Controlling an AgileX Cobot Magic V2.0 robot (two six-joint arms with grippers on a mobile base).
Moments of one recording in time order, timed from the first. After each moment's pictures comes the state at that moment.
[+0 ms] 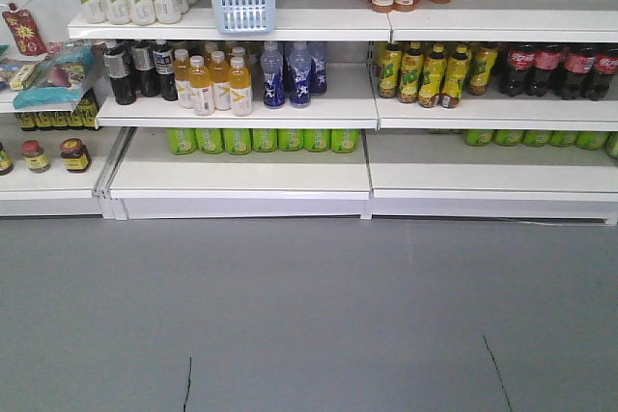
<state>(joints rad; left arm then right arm) 0.01 -0.01 0.04 -0.03 0.08 -0.06 0.01 -0.01 0.03 -0.03 0.11 -0.02</state>
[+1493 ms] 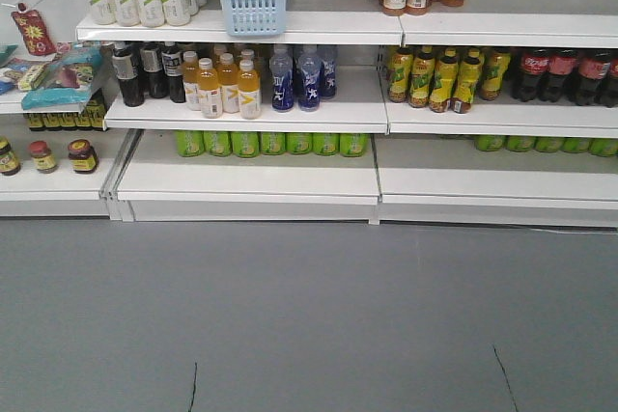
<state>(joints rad) 0.01 -0.01 0.04 -0.03 0.08 -0.06 0.01 -0.01 0.03 -0.03 0.11 -0.02</state>
